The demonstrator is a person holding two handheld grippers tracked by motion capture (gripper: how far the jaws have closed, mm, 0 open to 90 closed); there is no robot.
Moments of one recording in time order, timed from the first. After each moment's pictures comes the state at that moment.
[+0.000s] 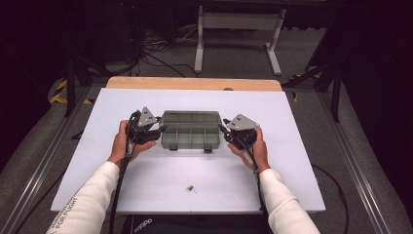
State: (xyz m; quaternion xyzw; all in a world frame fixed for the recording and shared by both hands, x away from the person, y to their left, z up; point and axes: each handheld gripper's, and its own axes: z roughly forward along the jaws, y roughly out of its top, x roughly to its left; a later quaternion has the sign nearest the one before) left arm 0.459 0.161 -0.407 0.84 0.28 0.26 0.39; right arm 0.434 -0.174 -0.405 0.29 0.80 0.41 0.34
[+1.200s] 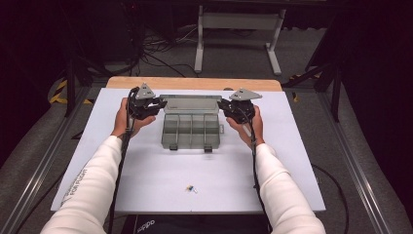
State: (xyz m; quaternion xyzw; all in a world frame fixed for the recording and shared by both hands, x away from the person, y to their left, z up) left arm 0.522 0.168 -0.384 0.81 0.30 0.24 0.44; right arm 0.507 -0.176 -0.380 0.33 0.77 0.46 0.28
